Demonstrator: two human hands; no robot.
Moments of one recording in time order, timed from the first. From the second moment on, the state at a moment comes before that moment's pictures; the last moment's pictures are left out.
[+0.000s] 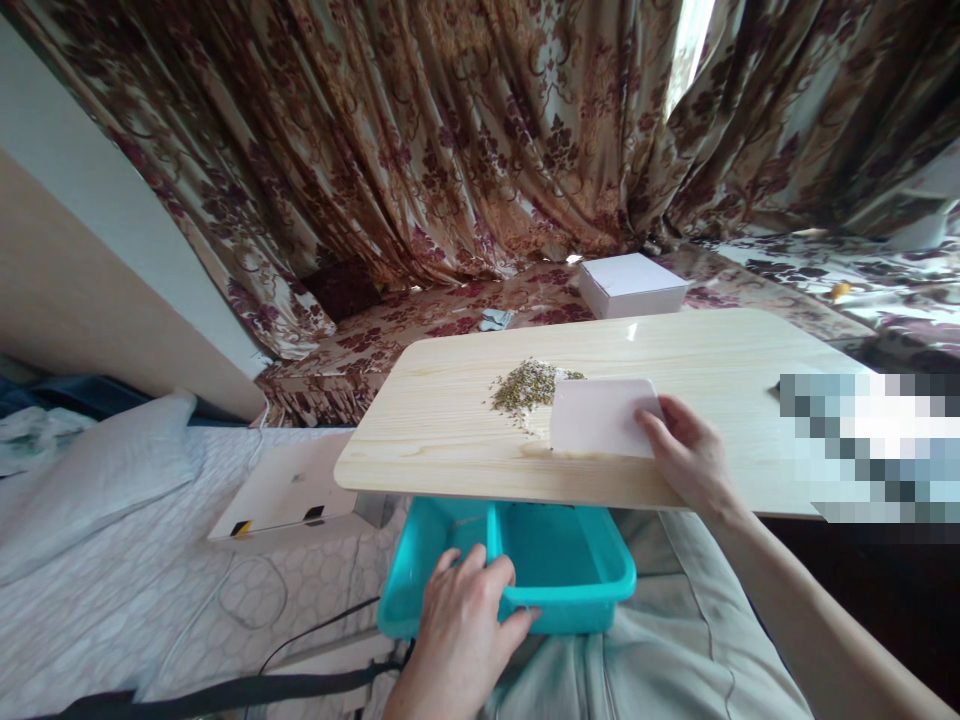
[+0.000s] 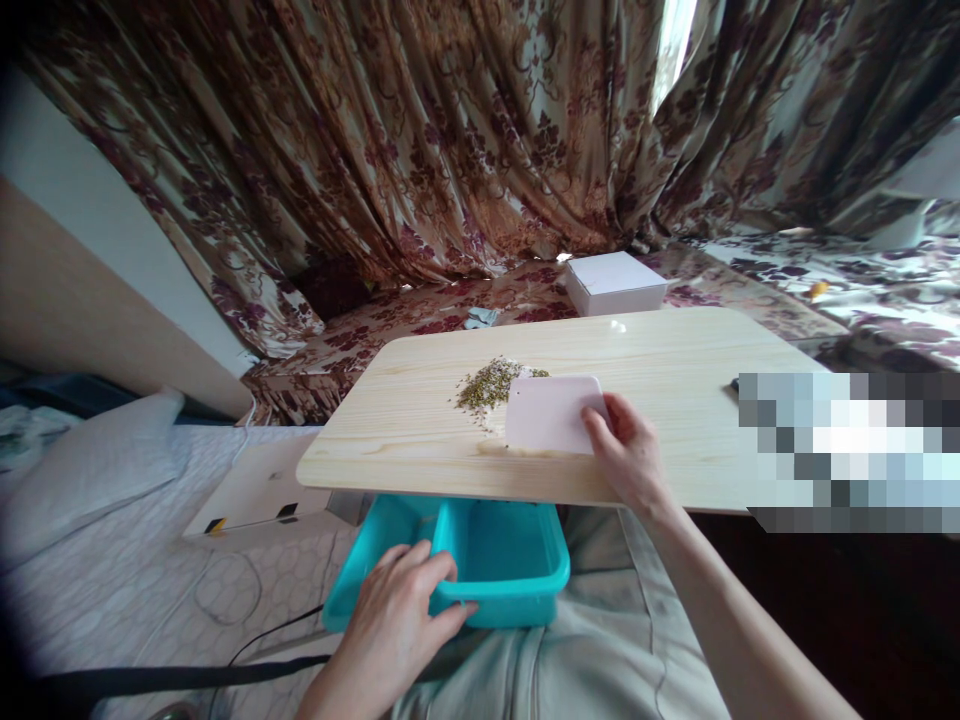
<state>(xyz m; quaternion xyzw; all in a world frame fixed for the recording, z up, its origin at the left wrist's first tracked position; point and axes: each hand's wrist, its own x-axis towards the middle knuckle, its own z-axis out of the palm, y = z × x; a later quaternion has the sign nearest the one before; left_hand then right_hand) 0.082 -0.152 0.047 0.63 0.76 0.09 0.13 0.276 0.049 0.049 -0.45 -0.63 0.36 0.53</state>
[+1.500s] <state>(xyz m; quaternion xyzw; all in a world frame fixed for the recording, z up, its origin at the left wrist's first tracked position) 0.081 -0.152 0.048 0.63 0.76 0.08 0.13 0.265 0.044 0.052 -0.39 -0.70 0.35 0.48</state>
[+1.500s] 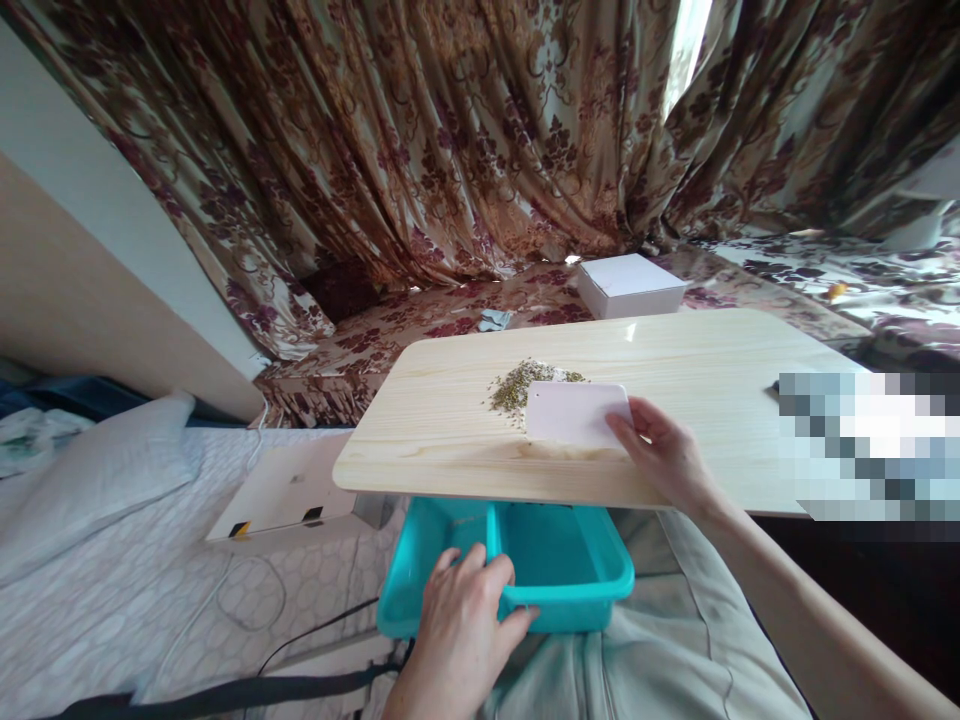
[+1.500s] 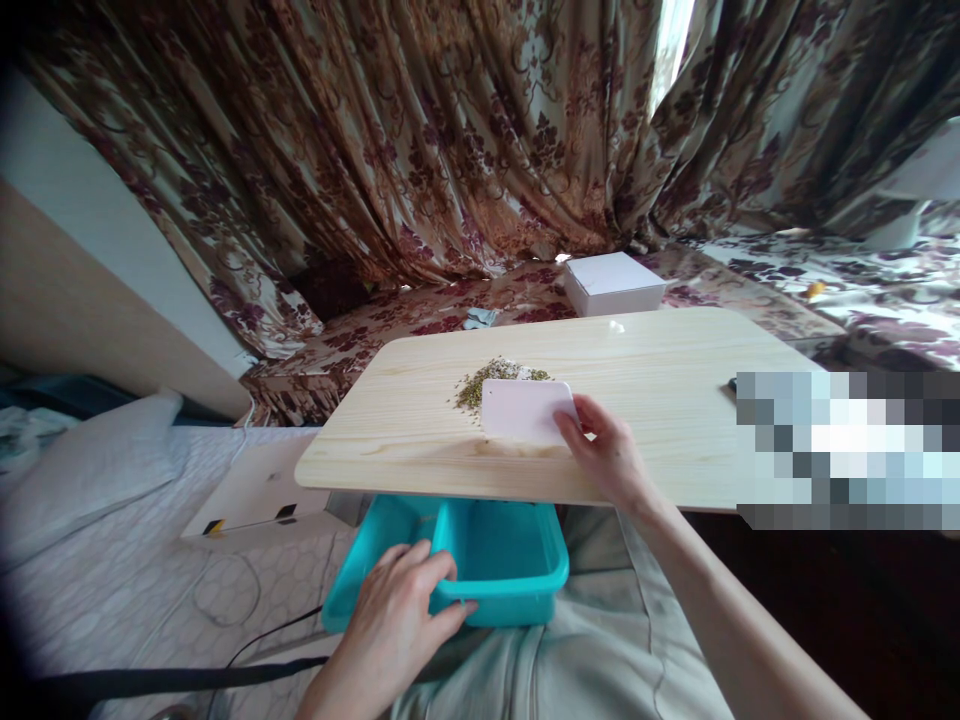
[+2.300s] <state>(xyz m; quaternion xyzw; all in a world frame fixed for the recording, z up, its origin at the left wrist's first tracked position) 0.081 -0.152 0.049 0.63 0.76 0.08 0.13 0.267 0.037 0.052 -0.34 -0.72 0.42 0.43</state>
